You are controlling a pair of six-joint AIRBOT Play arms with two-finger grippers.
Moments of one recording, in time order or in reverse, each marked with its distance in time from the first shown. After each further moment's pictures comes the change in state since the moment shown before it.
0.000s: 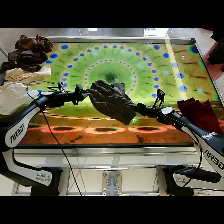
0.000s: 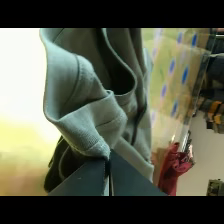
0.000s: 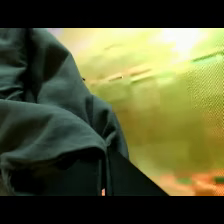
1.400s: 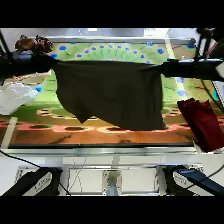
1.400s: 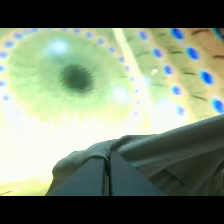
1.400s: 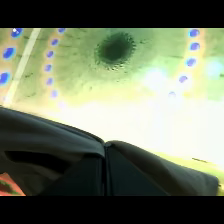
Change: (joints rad) left arm 0.049 0.602 0.304 0.858 -0.195 -0.274; right arm -0.153 0.201 0.716 -0.681 0.690 0.294
